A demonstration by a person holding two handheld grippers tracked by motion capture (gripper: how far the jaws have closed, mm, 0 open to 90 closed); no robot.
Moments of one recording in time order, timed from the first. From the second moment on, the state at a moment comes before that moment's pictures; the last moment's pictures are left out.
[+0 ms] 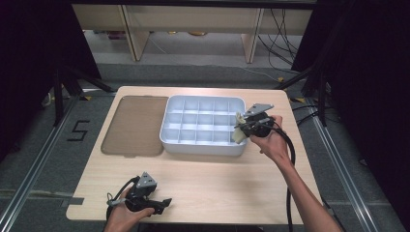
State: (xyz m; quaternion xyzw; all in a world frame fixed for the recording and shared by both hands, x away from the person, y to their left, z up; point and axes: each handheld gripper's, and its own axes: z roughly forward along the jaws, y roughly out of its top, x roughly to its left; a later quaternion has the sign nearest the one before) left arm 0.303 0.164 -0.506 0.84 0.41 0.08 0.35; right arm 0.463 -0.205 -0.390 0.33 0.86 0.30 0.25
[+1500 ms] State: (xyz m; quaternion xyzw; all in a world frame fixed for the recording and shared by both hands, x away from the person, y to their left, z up) left arm 0.304 0.163 -0.507 0.84 0.41 0.09 0.35; right arm 0.476 -0.187 -0.443 0.31 0.89 0.24 0.23
